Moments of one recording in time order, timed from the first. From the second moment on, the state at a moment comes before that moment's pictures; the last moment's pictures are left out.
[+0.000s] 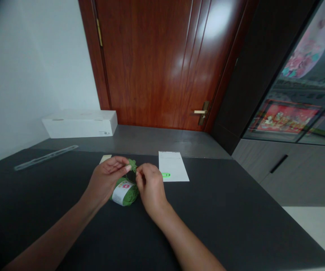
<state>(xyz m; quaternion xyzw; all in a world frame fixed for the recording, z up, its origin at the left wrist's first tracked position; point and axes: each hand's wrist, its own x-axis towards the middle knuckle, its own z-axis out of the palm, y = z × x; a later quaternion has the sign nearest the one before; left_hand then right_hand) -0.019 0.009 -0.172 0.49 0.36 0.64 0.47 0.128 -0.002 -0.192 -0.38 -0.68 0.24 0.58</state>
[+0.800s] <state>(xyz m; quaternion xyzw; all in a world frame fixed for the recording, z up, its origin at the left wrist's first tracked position) -0.019 0.001 -0.165 0.49 0.33 0.64 0.49 0.135 -0.003 -0.190 -0.35 -0.77 -0.01 0.52</state>
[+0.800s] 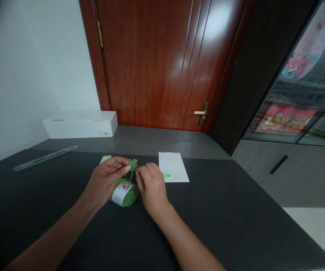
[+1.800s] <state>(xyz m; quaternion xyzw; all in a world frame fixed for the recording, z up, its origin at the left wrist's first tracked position) -0.025 0.002 -0.167 0.54 0.35 0.63 0.43 0.128 -0.003 -0.189 -0.32 -0.64 0.42 0.56</state>
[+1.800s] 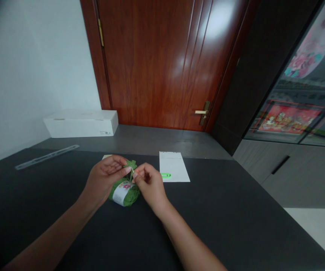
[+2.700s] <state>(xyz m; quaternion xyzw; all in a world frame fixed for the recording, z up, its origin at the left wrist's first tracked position) -0.022 0.000 -0.163 0.52 0.36 0.63 0.44 0.130 -0.005 -0.189 -0.36 -0.71 0.21 0.57</state>
